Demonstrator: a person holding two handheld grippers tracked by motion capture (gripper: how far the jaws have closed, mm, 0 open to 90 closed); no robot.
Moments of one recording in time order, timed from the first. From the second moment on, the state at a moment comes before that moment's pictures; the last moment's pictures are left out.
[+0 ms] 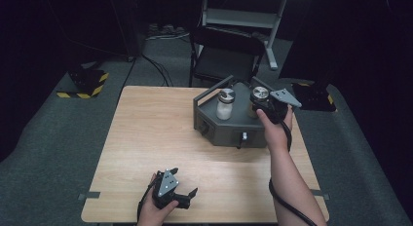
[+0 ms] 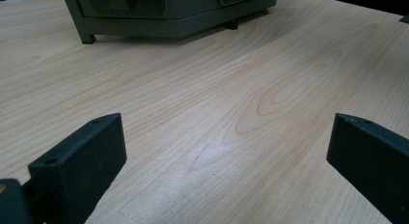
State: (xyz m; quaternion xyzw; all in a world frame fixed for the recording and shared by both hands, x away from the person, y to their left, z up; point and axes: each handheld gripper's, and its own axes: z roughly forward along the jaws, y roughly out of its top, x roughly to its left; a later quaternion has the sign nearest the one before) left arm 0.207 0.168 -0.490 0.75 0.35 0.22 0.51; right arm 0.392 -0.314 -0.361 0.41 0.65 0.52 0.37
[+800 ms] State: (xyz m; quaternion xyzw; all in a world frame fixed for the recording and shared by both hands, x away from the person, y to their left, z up) left arm 0.207 0.168 -0.489 0.75 0.35 0.22 0.51; right arm 0.395 -0.317 -0.365 0.41 0.64 0.53 0.37
